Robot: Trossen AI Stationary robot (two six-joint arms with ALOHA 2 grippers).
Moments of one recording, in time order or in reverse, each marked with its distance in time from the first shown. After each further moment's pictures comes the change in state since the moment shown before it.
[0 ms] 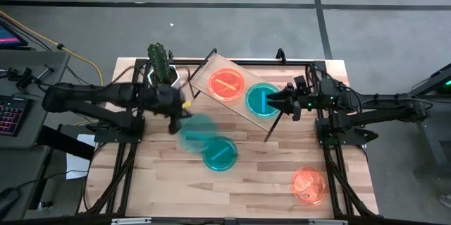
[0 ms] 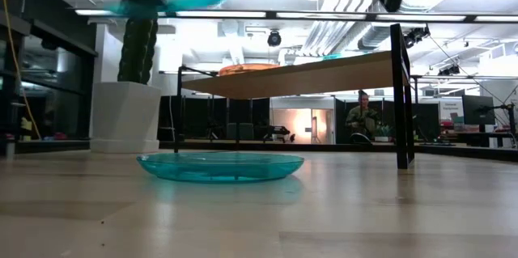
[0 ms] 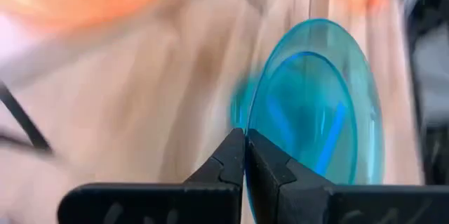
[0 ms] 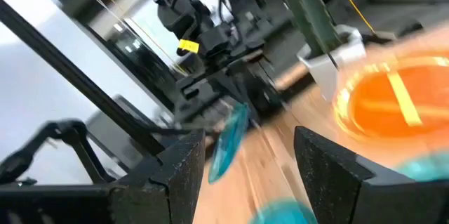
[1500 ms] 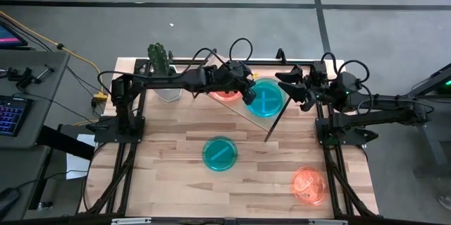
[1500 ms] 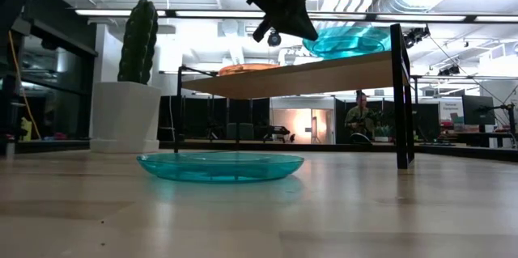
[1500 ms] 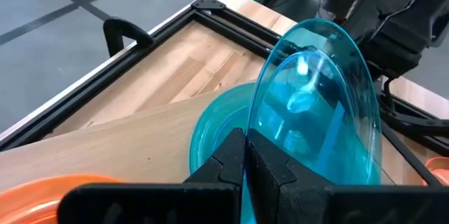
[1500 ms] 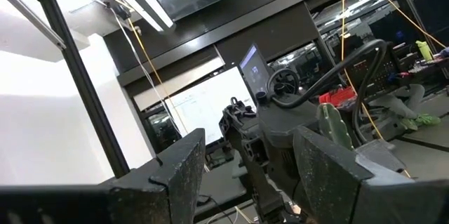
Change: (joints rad) left arm 0.187 0.877 0.705 0.390 -0.161 -0.007; right arm -0.075 0.000 0.000 0.422 0.003 -0.193
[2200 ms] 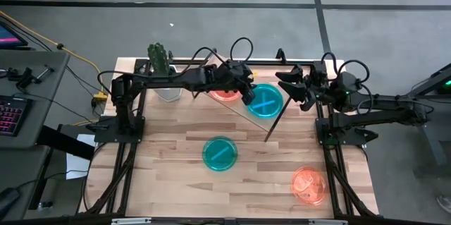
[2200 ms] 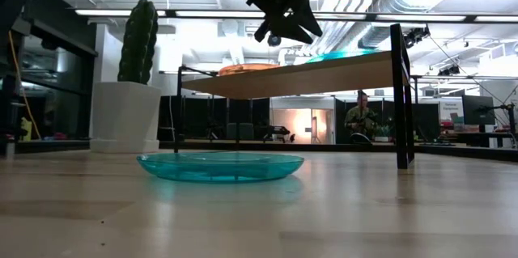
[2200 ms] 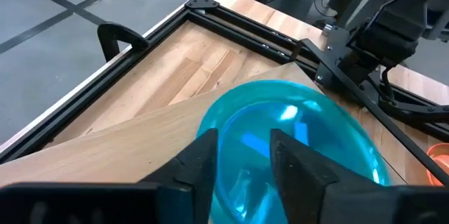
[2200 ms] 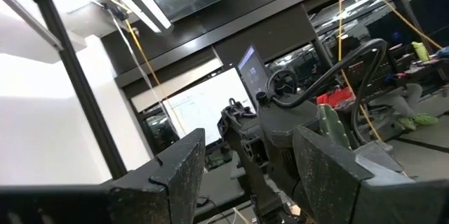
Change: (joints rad) left arm 0.009 0.000 -0.001 0.000 0.031 0.056; right arm 0.000 0.000 0.000 0.000 0.011 0.000
